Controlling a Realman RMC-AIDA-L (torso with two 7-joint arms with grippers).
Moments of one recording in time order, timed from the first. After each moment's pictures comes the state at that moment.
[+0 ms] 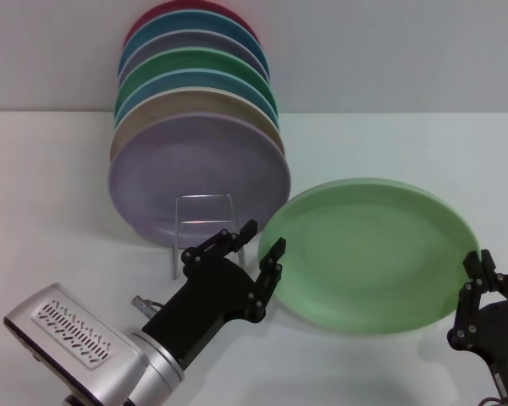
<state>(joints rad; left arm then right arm) -0.17 -2.07 -0.64 -0.79 2.71 0.91 0.03 -0.02 2.09 -2.89 -0.65 1.16 -1.53 -0.49</state>
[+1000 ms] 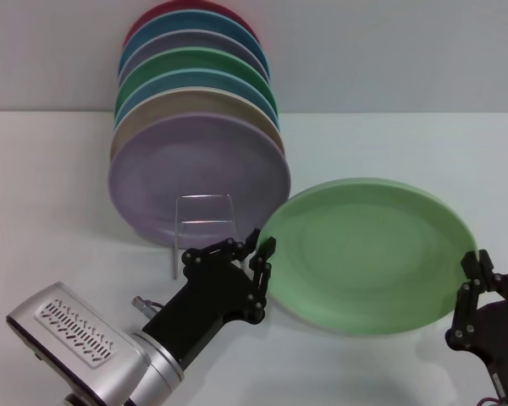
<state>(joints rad) -0.17 -2.07 -0.64 -0.78 2.71 0.90 0.03 -0.02 2.09 -2.89 -0.65 1.16 -1.52 -0.49</state>
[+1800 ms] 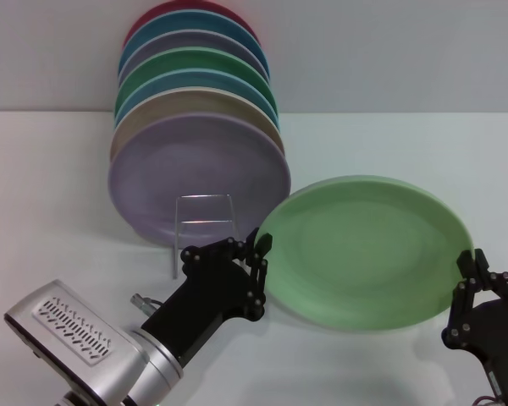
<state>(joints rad) -0.18 -2.07 -0.64 -0.78 2.71 0.91 0.03 -0.02 2.09 -2.89 -0.65 1.16 -1.51 -0.49</state>
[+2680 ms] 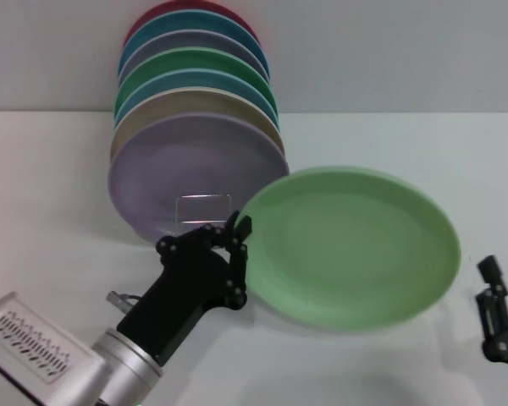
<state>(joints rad) -0.13 -2.07 -0.66 -0.78 2.71 1.03 0.03 -0.02 2.09 -2.89 -0.48 1.09 -1.66 -0.20</state>
